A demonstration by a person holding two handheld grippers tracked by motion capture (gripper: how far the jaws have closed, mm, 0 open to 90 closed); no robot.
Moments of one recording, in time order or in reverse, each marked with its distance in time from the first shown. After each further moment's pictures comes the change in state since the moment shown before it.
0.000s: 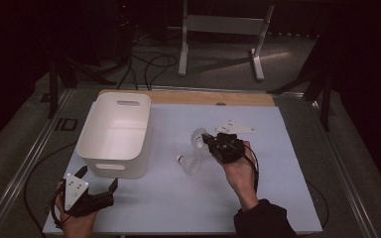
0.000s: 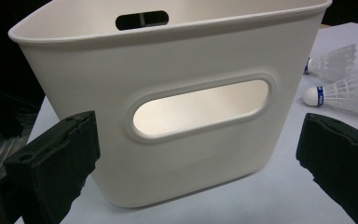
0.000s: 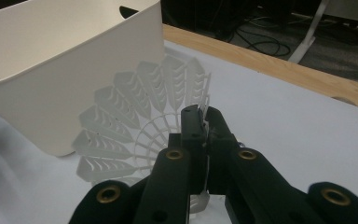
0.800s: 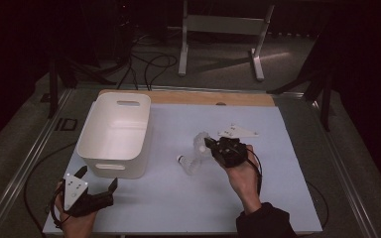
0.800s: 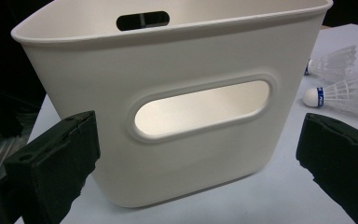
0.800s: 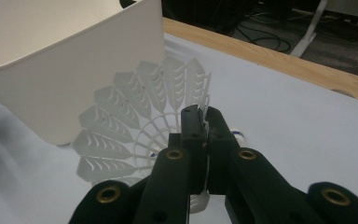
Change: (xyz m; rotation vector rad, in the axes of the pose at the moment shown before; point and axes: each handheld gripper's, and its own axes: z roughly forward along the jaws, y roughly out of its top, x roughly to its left) left arm 0.000 0.000 0.000 -0.001 0.001 -0.002; right arm -0.001 -0.010 -0.007 0.017 0.005 0.000
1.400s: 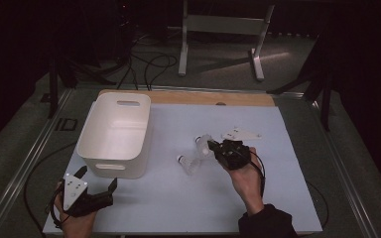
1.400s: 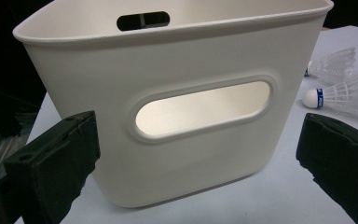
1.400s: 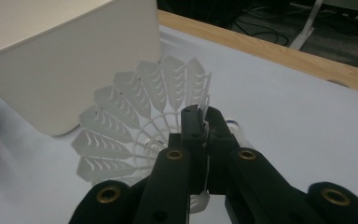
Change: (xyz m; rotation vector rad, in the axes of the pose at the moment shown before) left arm 0.001 0.000 0.000 -0.003 -0.002 -0.009; right arm -0.004 -0.008 -0.004 0.016 -0.008 0.001
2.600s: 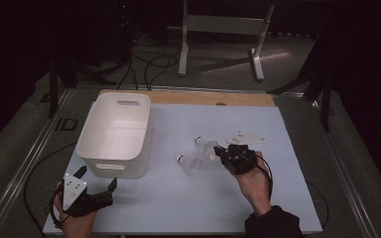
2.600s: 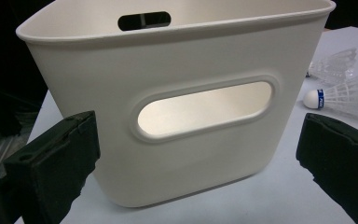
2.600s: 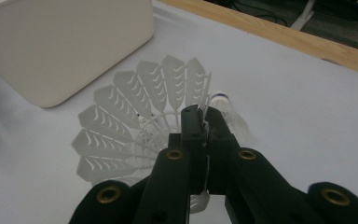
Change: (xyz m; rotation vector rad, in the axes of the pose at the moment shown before) left arm 0.001 0.000 0.000 -0.001 0.001 -0.004; right arm -0.009 -0.013 -0.010 0.068 -0.011 -0.020
